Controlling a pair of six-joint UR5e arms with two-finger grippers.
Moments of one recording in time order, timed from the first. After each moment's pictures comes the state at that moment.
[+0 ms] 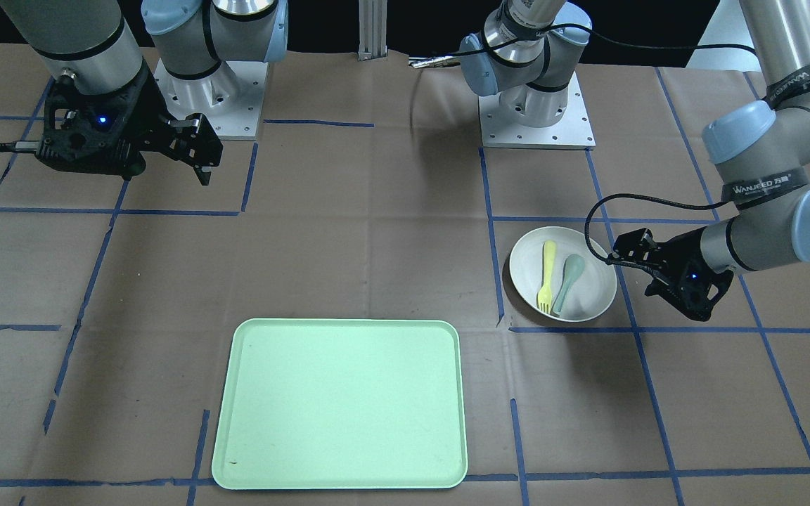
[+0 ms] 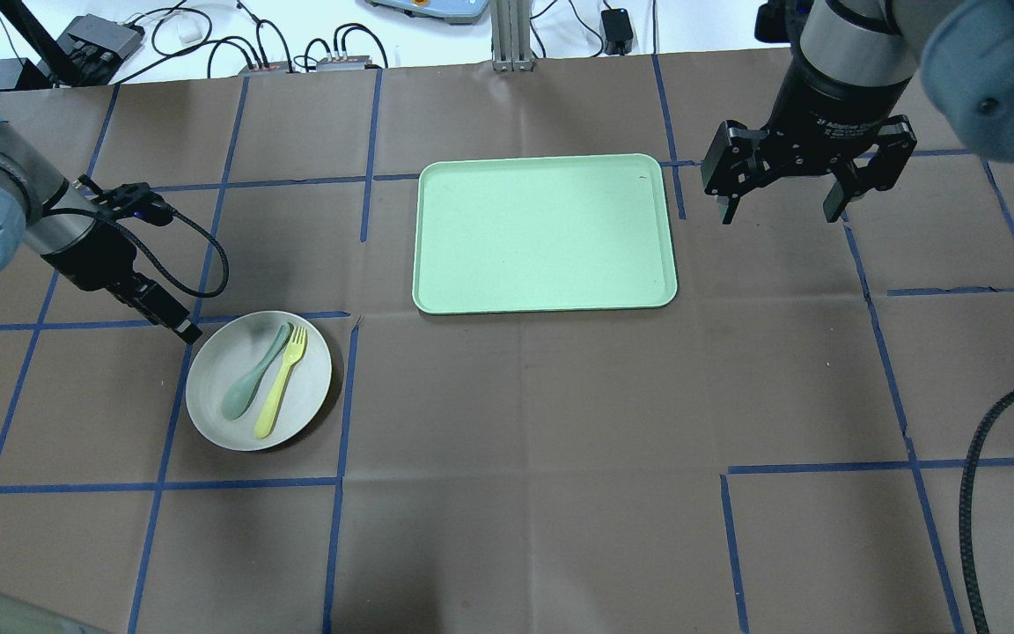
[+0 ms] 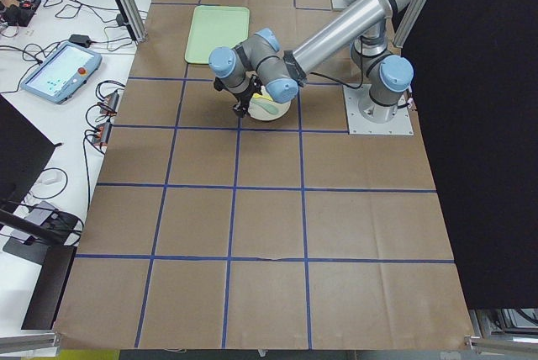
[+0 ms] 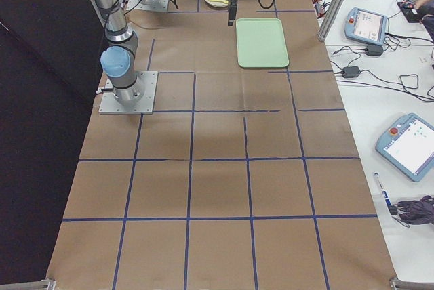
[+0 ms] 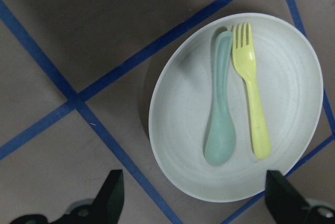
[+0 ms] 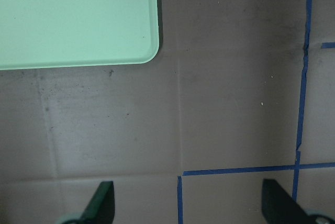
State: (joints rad) left arm -1.11 -1.90 -1.78 -1.40 1.47 1.03; right arm 1.58 -1.55 1.56 -1.52 -1.58 0.06
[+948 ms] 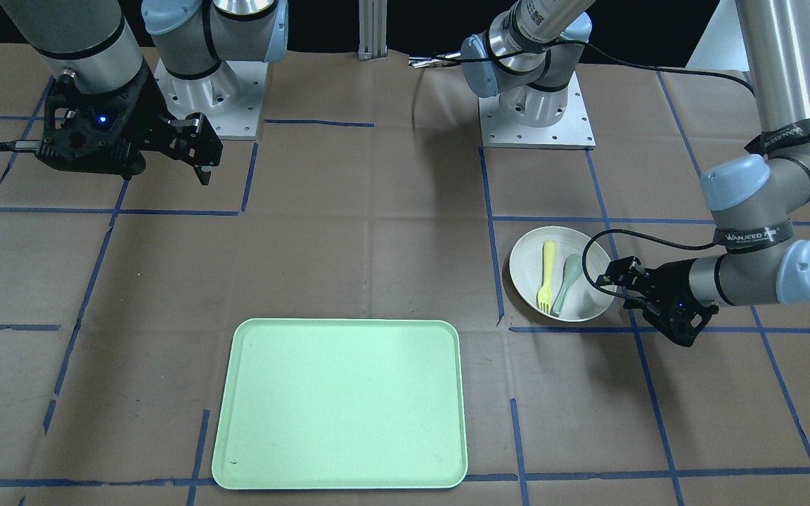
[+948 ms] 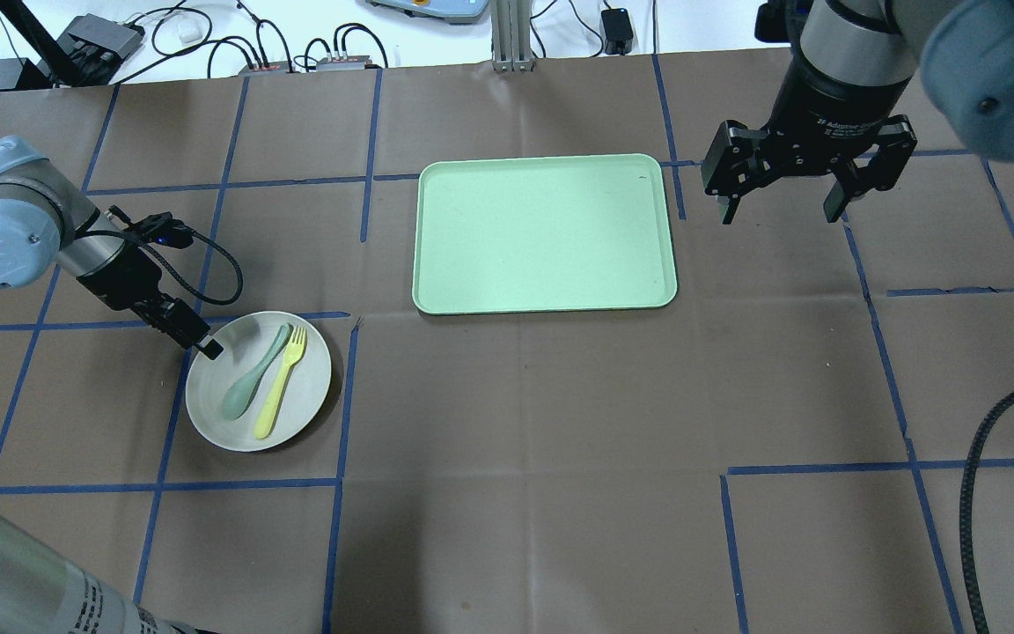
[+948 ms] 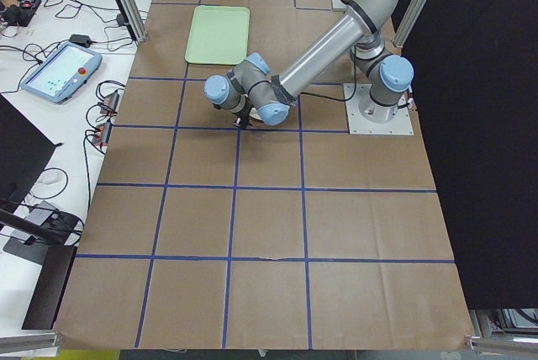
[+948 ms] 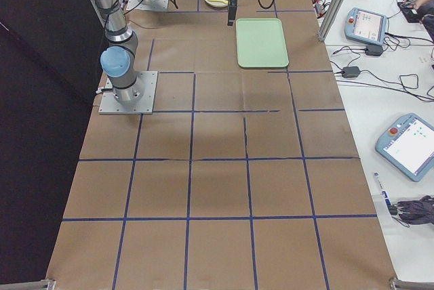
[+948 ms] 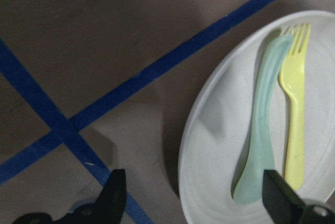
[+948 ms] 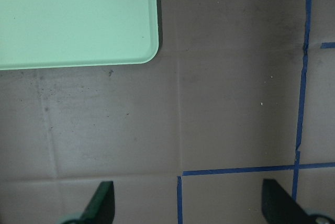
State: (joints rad) left arm -1.09 -2.03 -1.76 -1.39 1.43 1.01; right arm 1.58 -1.55 1.56 -1.52 -1.59 0.06
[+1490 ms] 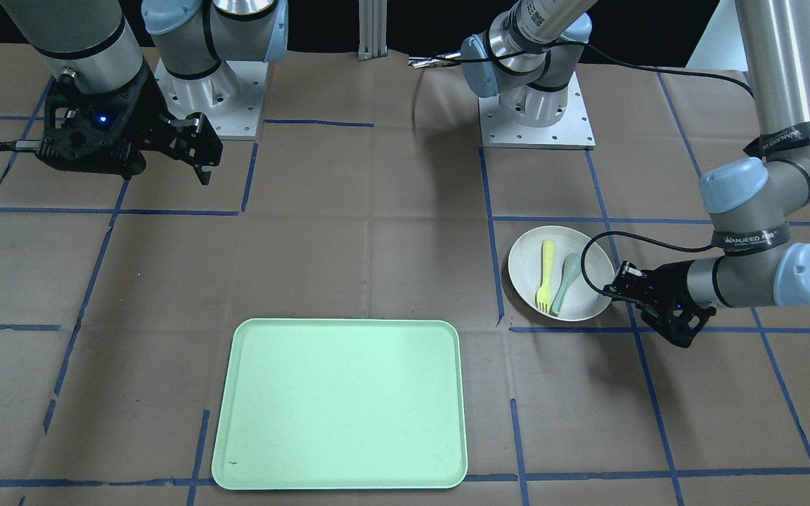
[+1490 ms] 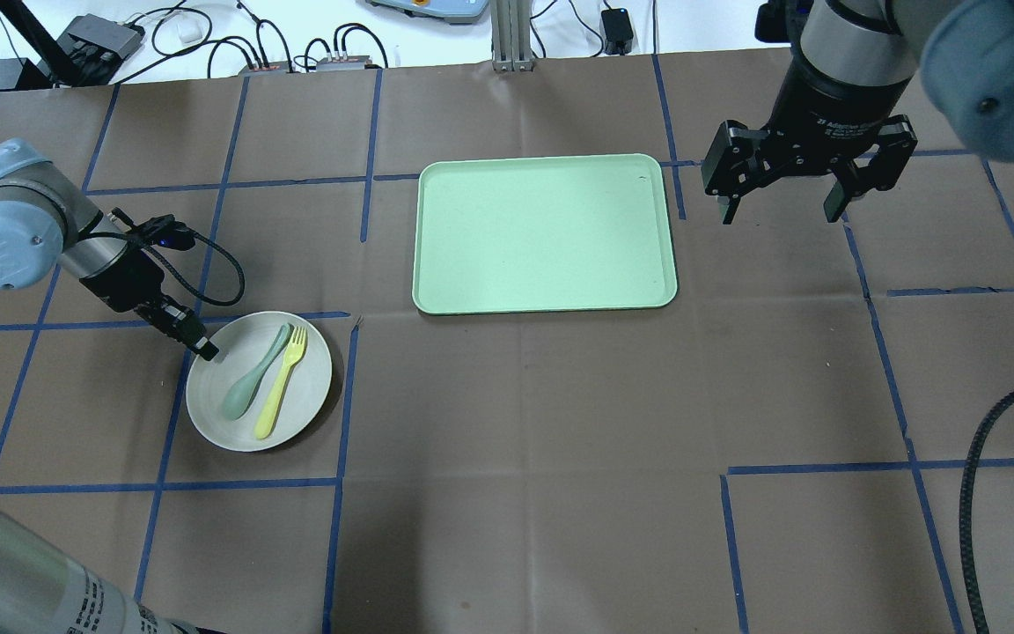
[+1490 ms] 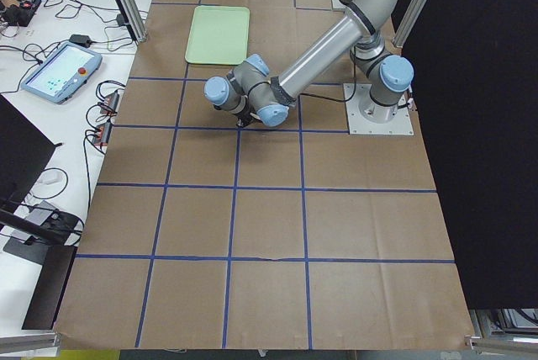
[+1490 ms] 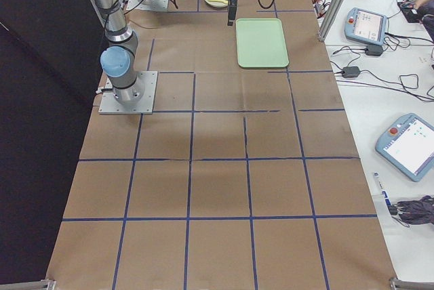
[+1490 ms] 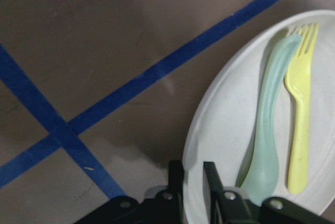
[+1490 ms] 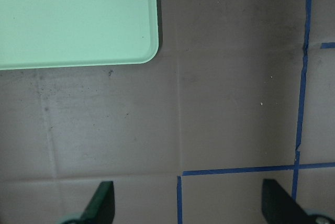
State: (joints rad) left arm -1.09 -2.04 -1.77 -1.39 1.43 1.01; right arm 1.58 -1.55 1.56 -1.52 -1.59 0.06
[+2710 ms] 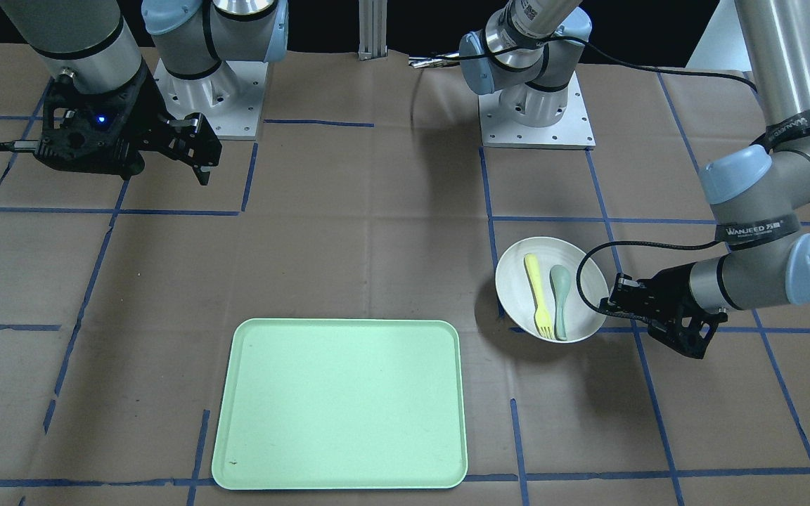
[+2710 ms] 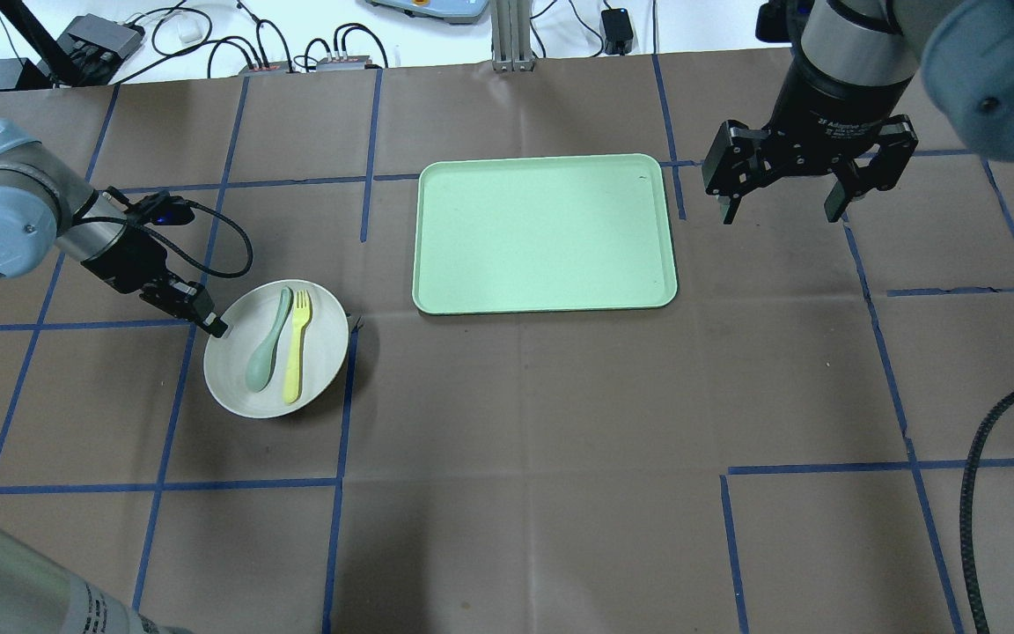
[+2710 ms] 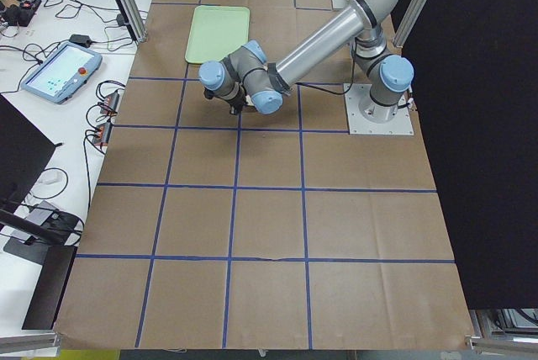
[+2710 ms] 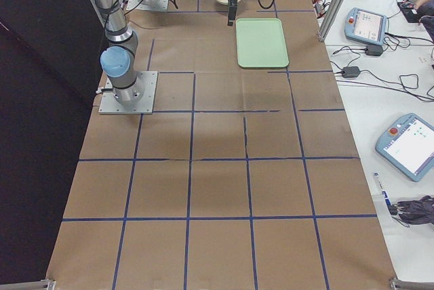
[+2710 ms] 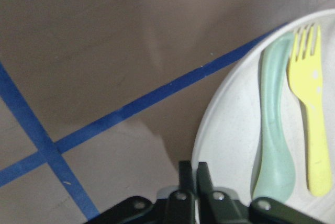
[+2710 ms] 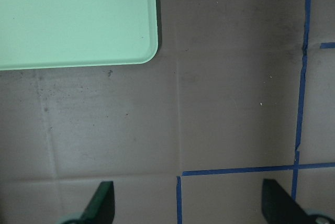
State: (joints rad) left arm -1.17 -2.00 -1.69 -1.39 1.35 0.78; right arm 1.58 -1.55 1.56 -1.52 -1.59 0.06
